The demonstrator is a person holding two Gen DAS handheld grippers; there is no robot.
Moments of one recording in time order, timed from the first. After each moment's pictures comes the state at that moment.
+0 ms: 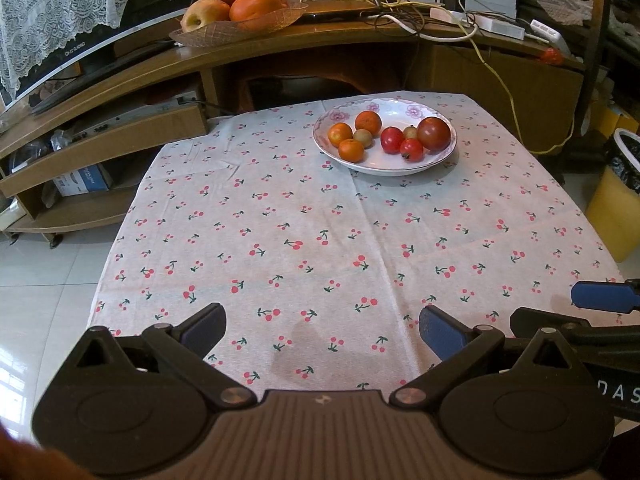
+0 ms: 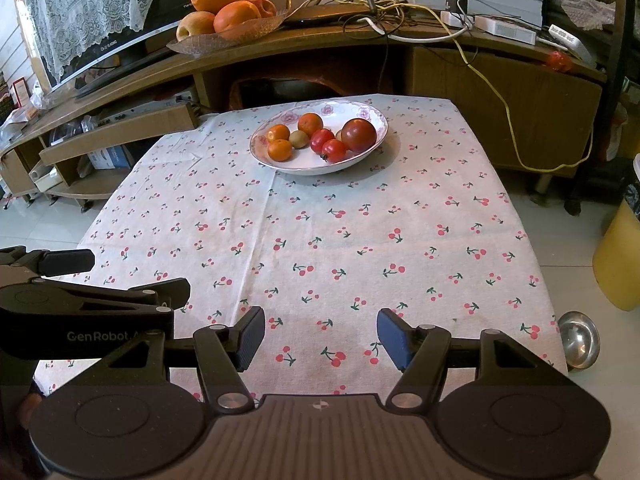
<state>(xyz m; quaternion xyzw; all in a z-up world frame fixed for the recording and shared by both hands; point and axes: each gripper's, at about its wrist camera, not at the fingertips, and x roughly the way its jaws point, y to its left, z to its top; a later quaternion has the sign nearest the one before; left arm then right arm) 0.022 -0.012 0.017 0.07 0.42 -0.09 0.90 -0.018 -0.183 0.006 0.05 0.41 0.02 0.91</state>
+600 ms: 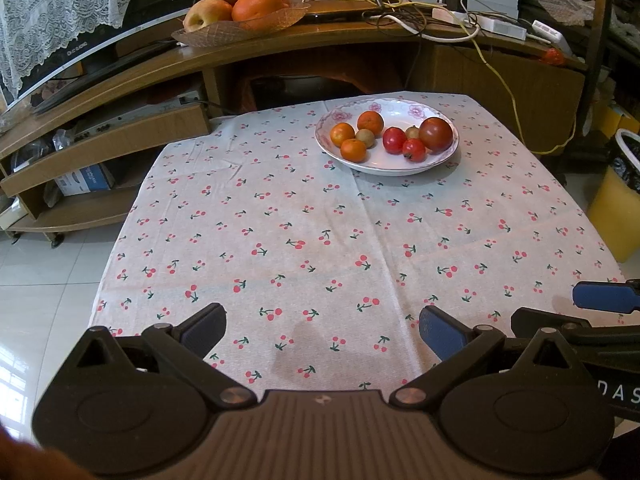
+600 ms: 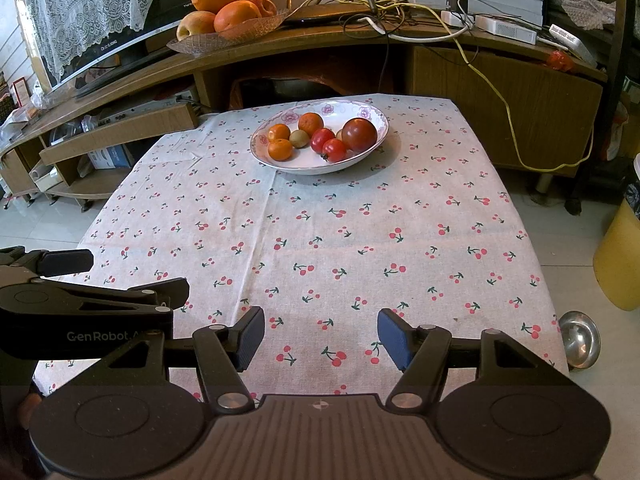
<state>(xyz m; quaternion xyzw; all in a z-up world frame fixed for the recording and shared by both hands) 0.021 -0.011 0.017 0.07 0.41 -0.09 0.90 -0.018 -0.182 0.006 0.05 0.41 0.02 0.91</state>
